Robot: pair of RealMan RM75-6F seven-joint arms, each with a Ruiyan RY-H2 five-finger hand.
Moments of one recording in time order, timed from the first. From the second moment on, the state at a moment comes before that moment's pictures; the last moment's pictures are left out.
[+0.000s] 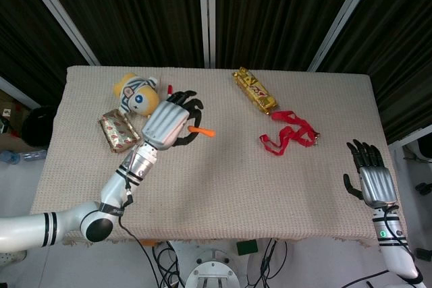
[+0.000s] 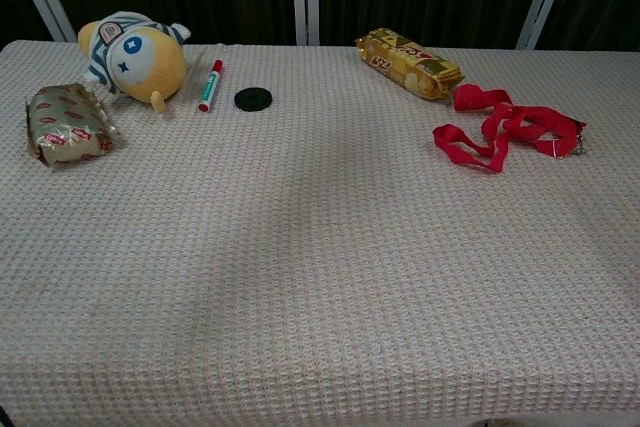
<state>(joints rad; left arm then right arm) -0.84 -1.36 -0.38 -1.86 1.09 1.05 0.45 0.19 -1.33 0.09 -1.40 -1.45 1.35 0.01</state>
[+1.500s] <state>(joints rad) -0.93 -1.39 -0.32 -1.84 1.03 1.09 0.48 0.66 -1.79 0.33 -1.42 -1.42 0.95 1.33</state>
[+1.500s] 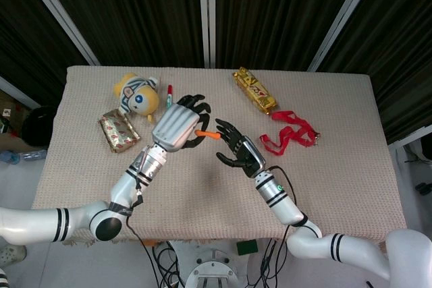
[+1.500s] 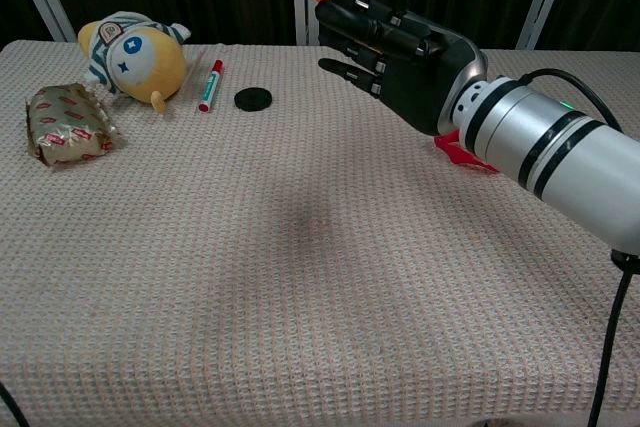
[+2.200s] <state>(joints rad) -0.93 -1.39 -0.30 -1.83 1.05 1.10 0.46 0.69 -1.84 0.38 -1.41 -1.31 0.93 1.28</state>
